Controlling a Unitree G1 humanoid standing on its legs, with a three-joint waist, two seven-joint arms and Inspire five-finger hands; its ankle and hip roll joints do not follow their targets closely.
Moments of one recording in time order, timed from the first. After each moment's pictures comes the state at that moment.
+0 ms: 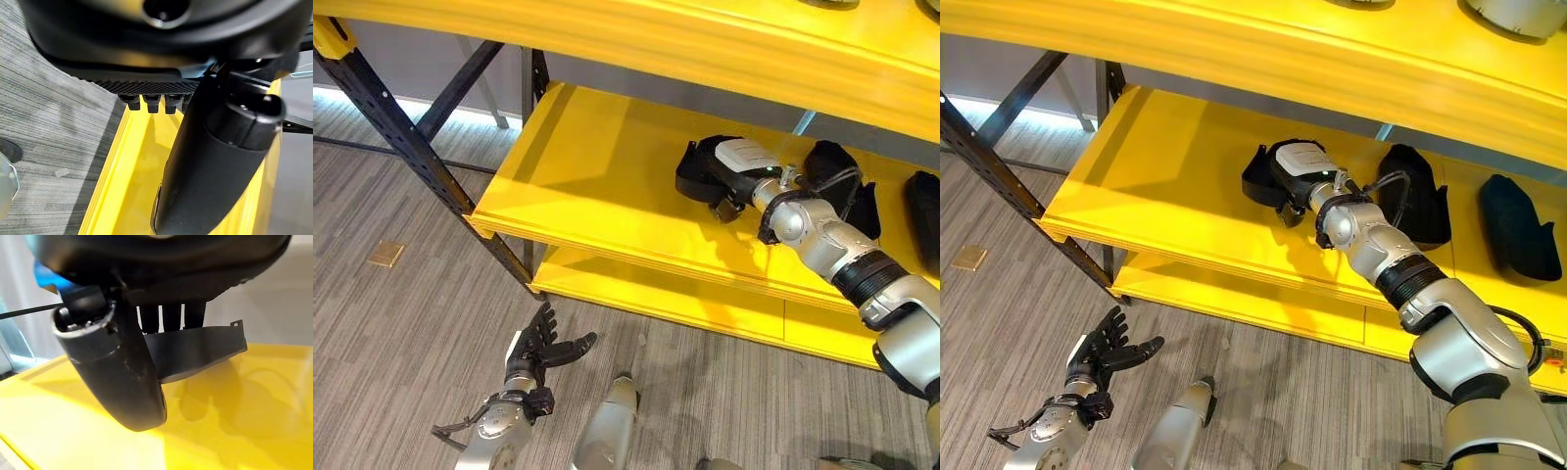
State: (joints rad) left arm 0.18 0.45 -0.14 0.12 -0.57 0.00 0.19; right arm -1.10 -0.72 0.85 0.63 -0.31 0.00 -0.02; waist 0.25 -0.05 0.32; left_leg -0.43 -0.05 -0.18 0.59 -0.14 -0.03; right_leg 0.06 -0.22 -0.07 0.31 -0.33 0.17
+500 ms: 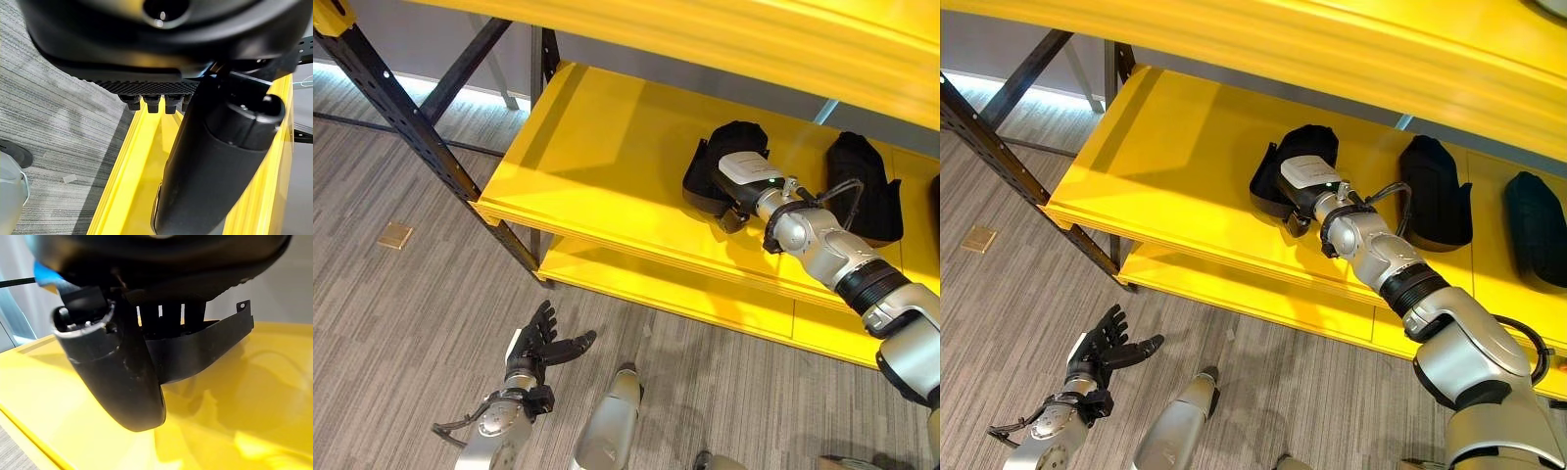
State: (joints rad) left arm 0.17 0.45 -0.15 0.13 -0.57 0.00 0.19; right arm -1.06 -0.72 0.85 0.63 -0.34 -0.02 -0.02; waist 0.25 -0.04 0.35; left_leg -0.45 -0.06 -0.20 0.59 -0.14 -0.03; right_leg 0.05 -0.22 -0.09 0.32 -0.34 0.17
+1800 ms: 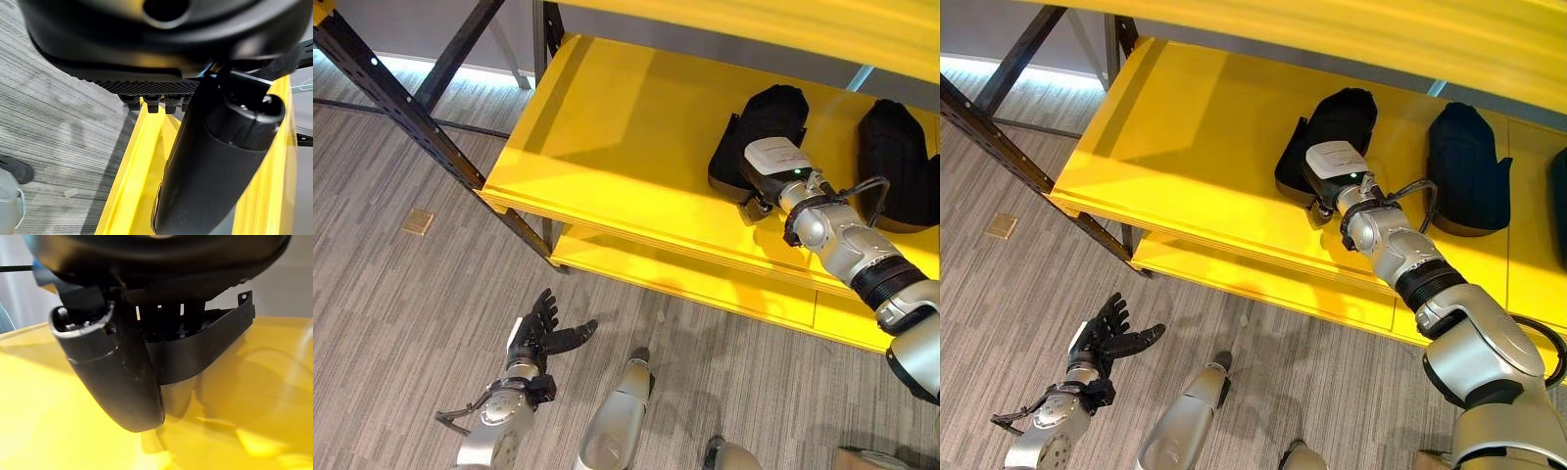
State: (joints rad) left arm 0.13 0.45 -0.15 0.13 -0.57 -0.01 0.19; right arm -1.08 -0.76 0.84 0.72 -0.39 -0.01 -0.11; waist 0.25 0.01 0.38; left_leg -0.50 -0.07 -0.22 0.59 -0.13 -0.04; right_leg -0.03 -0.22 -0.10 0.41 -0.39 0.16
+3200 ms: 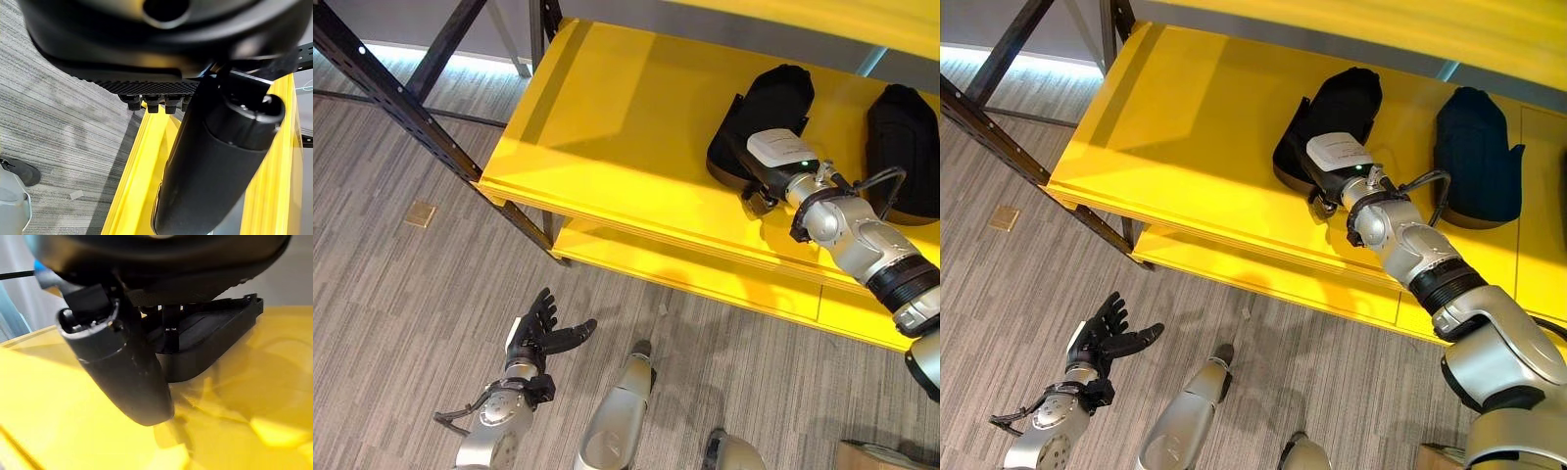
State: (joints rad) left arm 0.13 0.45 -0.14 0.13 -0.57 -0.02 0.19; right arm -1.02 -0.87 0.80 0.53 -0.33 -0.02 -0.05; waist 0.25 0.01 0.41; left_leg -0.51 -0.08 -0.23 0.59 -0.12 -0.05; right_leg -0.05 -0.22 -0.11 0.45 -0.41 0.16
